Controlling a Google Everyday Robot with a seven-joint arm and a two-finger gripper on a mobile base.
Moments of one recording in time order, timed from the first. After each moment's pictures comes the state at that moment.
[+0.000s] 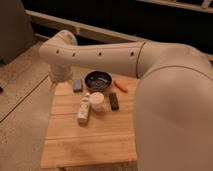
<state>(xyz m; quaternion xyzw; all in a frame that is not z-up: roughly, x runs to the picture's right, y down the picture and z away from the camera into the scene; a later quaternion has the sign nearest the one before) -0.208 0.000 0.673 -0.26 0.02 0.56 0.79</state>
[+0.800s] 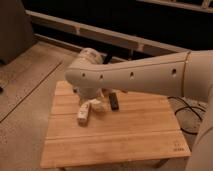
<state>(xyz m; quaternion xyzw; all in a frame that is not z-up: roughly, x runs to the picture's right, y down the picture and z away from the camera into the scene) -0.039 0.051 0.673 -0.17 0.16 0.65 0.73</state>
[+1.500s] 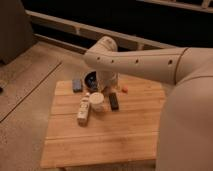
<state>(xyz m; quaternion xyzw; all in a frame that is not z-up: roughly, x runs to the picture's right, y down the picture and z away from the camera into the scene) 0.022 -0.007 0.735 -0.12 0.24 0.68 0.68</state>
